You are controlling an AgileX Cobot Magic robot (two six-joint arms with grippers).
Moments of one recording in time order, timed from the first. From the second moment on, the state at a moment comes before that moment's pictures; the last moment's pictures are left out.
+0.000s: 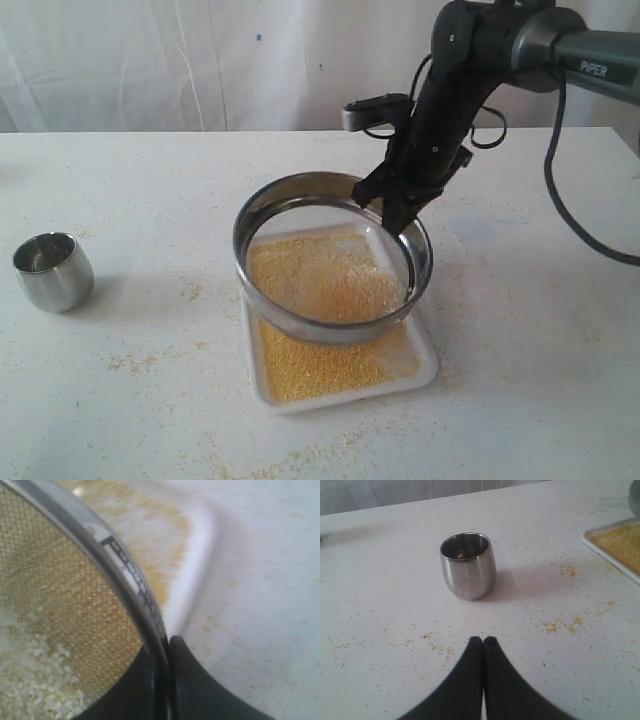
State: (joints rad) left arm 0.03 0.00 0.02 -0.08 0.37 0.16; right arm 0.33 2.19 -1.88 0.21 1.20 -0.42
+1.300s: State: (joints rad) left arm 0.03 0.00 0.02 -0.08 0.37 0.16; right arm 0.34 2.15 -1.87 0.11 1.14 -0.16
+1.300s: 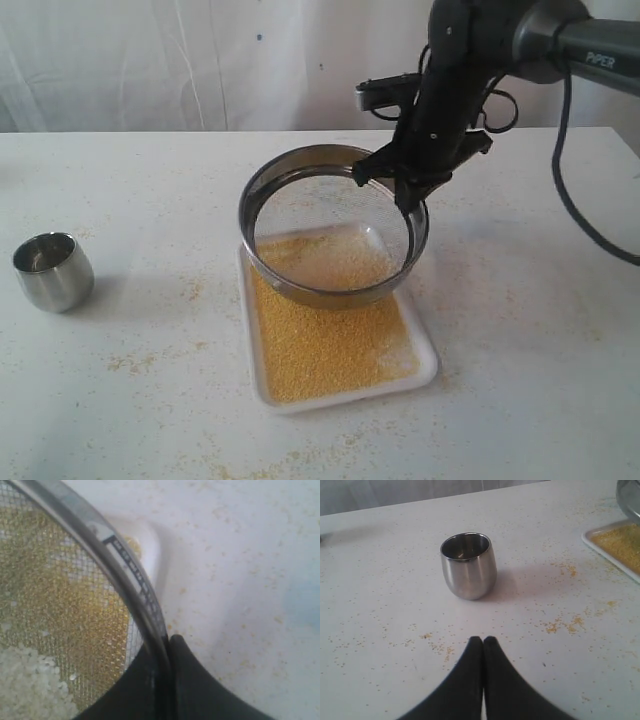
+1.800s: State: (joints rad) left arm 0.03 0.00 0.02 -0.08 0.37 0.16; right arm 0.36 2.15 -1.86 0.23 1.21 -0.47
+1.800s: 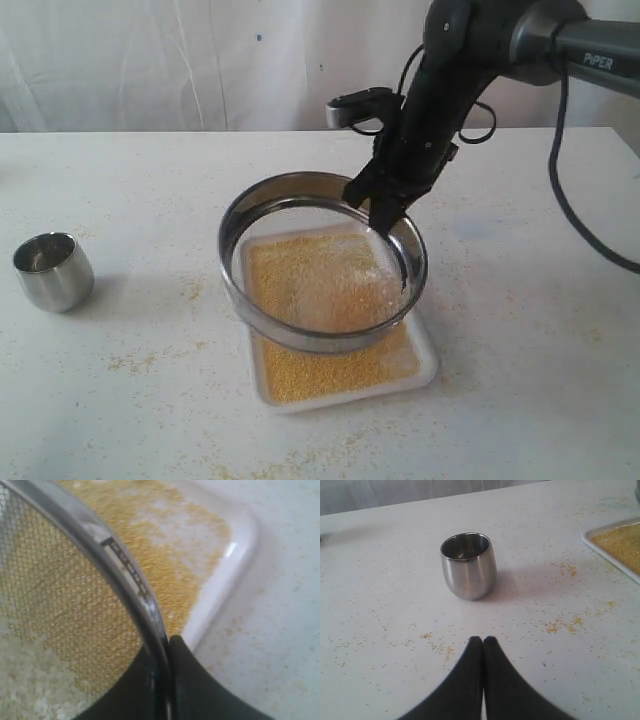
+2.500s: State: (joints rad) left arm 0.03 0.00 0.02 -0.08 0.37 0.16; right arm 0.39 2.14 -1.87 0.18 1.21 -0.46
